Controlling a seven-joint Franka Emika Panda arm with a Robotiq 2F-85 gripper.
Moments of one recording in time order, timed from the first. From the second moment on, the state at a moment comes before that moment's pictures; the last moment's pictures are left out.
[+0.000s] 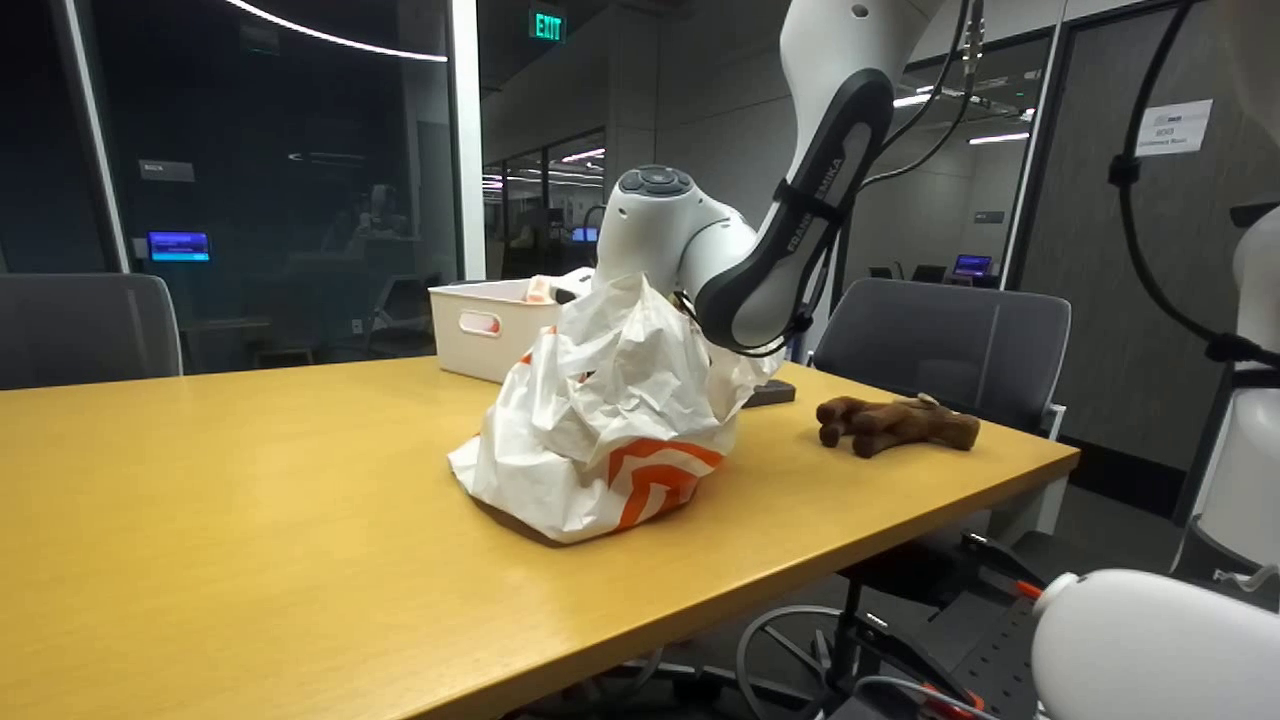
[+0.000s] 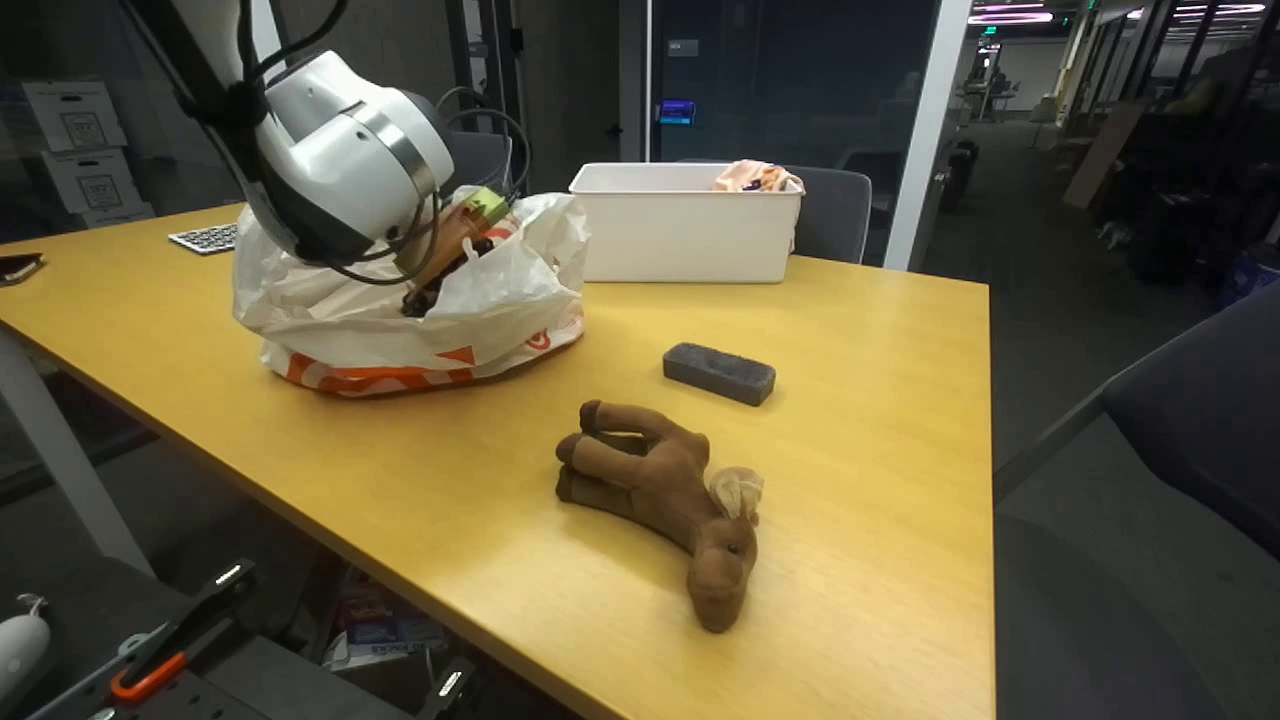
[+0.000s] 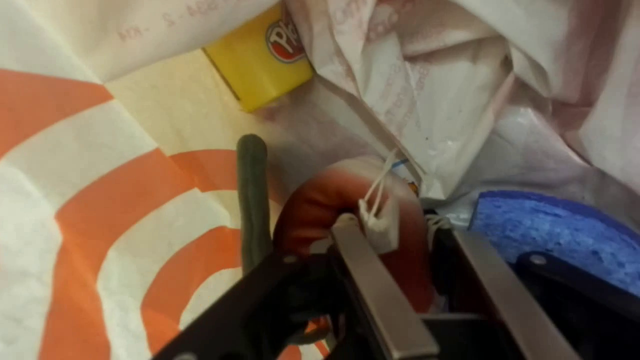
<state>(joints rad) 0.42 0.39 -0.15 -2.19 -1.04 2.93 0.05</state>
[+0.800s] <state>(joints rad) 0.45 0.07 -0.12 -2.48 -1.02 2.86 0.05</state>
